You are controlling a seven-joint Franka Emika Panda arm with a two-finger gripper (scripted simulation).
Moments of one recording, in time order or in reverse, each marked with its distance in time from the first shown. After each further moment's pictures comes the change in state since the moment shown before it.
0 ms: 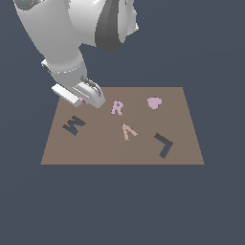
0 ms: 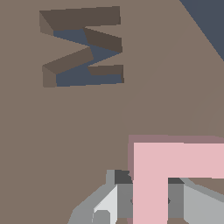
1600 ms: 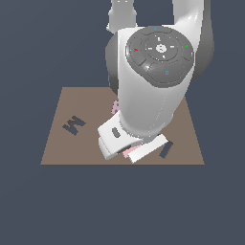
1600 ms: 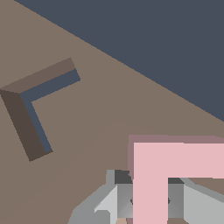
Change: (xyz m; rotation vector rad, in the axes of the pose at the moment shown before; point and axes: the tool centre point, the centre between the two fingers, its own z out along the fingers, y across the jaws) arm 0.026 -0.244 -0.006 0.002 0.000 -1.152
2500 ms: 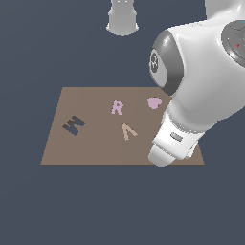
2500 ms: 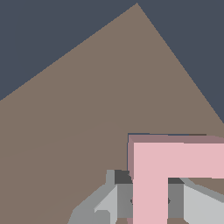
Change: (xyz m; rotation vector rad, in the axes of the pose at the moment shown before) arm 0.040 -0.089 -0.001 0.002 -0.001 -0.425
